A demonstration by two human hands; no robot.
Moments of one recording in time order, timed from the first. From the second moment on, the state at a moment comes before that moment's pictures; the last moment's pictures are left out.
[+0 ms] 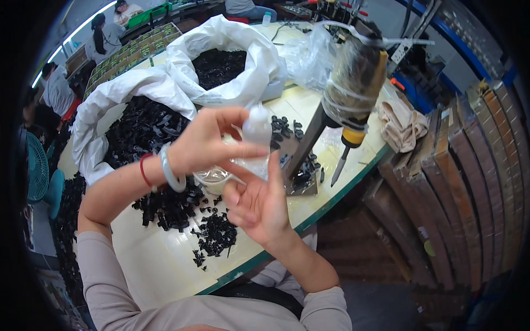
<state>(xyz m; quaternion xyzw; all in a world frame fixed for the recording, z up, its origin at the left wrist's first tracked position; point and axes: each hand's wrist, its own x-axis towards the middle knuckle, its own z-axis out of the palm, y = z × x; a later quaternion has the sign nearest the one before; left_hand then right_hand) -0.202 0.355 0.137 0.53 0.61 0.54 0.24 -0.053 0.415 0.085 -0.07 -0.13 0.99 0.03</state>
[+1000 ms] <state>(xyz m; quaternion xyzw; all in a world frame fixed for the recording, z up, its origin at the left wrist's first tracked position) -0.233 0.480 0.072 0.68 0.66 0.25 0.22 0.038 0.408 0.021 -0.18 -0.37 0.91 0.09</state>
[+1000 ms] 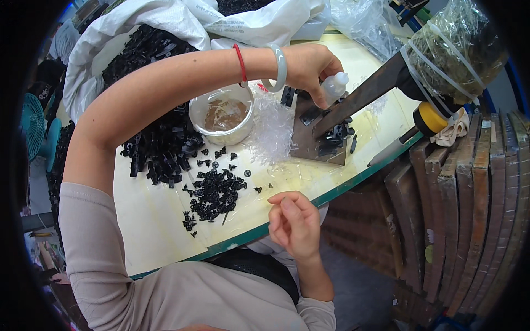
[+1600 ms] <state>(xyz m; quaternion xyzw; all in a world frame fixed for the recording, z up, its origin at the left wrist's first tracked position) -0.197 0.231 0.105 0.54 0.68 0.48 0.11 0.026 0.373 0.011 -0.06 -0.84 0.45 0.29</state>
